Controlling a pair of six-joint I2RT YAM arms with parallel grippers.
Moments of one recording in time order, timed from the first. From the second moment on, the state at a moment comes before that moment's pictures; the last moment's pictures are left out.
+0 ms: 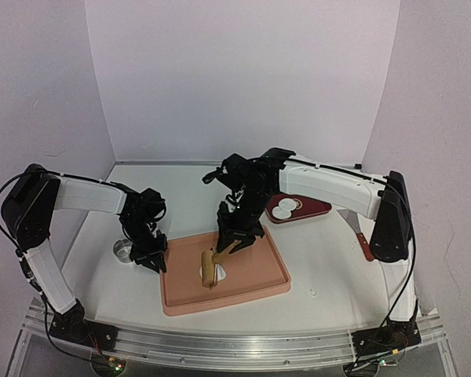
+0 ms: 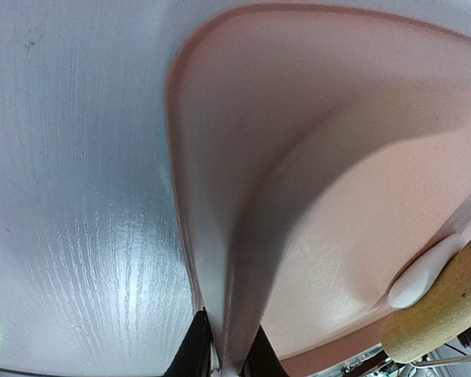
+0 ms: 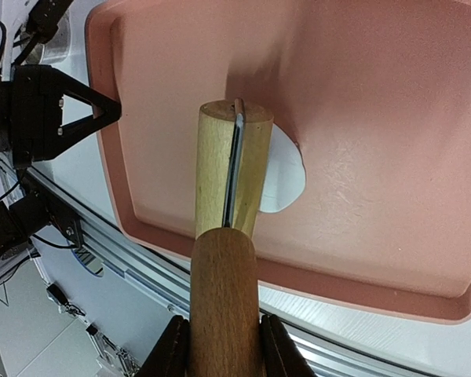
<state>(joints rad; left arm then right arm) -0.56 1.77 1.00 -0.80 0.37 -0.75 0.96 2.15 2.01 -1.17 -0.37 0.75</state>
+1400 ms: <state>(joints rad) -0.57 1.79 1.02 -0.83 0.38 -0.76 0.84 2.34 1.96 -0.99 -0.86 0.47</state>
